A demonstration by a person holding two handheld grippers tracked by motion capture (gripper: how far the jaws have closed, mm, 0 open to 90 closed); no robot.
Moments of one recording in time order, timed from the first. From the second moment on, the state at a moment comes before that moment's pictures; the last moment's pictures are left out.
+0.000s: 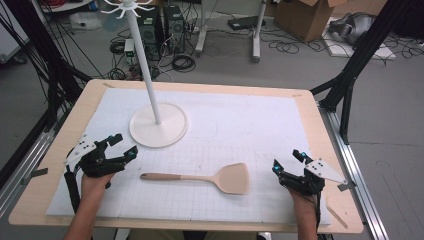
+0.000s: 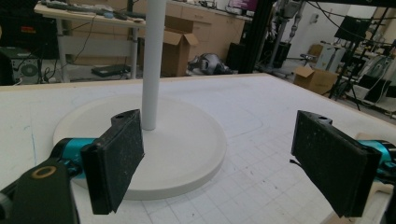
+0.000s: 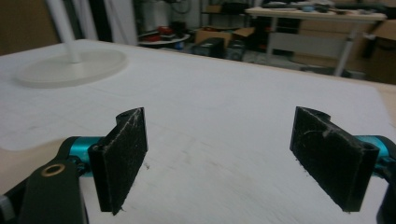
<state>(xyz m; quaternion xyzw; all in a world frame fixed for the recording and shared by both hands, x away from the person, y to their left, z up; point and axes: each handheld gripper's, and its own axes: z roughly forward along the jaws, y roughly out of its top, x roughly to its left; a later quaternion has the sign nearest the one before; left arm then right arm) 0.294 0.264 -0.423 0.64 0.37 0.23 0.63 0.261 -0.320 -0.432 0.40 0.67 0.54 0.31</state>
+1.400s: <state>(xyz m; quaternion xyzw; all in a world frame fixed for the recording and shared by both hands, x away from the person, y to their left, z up) 0.290 0.257 -0.428 0.65 0.37 0.20 0.63 0.325 -0.107 -0.426 0.09 0.94 0.32 0.02</state>
